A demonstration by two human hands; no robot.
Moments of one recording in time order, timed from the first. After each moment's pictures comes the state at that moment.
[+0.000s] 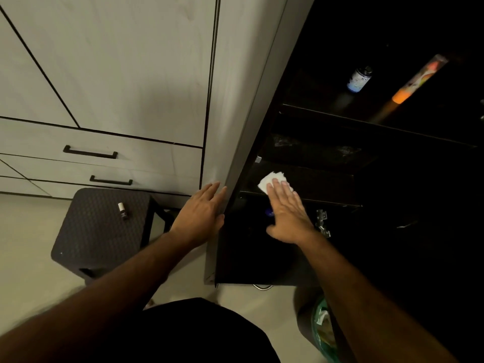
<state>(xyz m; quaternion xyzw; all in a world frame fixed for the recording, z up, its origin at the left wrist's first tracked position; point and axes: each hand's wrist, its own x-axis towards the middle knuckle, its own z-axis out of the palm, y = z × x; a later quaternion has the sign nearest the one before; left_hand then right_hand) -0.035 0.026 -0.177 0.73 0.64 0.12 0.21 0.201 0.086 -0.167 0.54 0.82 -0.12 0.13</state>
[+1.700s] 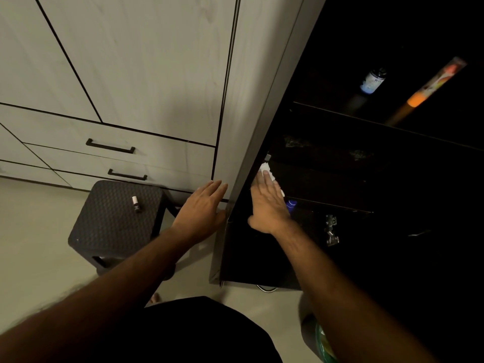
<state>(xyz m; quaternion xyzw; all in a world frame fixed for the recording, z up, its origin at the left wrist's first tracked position) -0.040 0.012 -0.168 0.70 0.67 0.15 0.21 0.134 0.088 -0.173 0.52 0.85 -0.08 0.08</state>
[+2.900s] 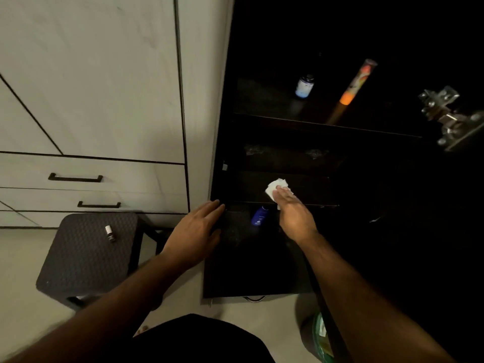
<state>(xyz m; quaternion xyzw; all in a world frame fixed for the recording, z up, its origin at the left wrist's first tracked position) 0.006 0.009 -0.156 0.76 0.60 0.17 0.19 0.268 0.108 -0.180 0.58 0.80 -0.09 -0.09</state>
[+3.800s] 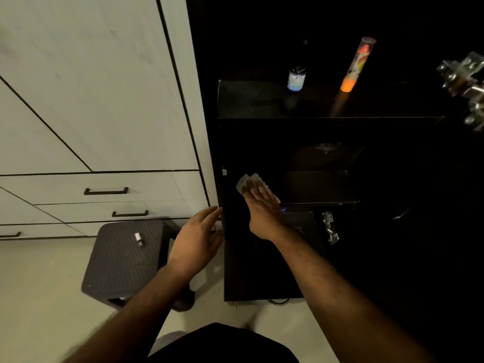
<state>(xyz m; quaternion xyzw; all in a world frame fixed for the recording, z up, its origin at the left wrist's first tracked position) 0.005 0.002 -0.155 0.71 0.65 0.21 0.17 0.181 0.109 -0.195 0.52 0.84 -0.14 -0.07</state>
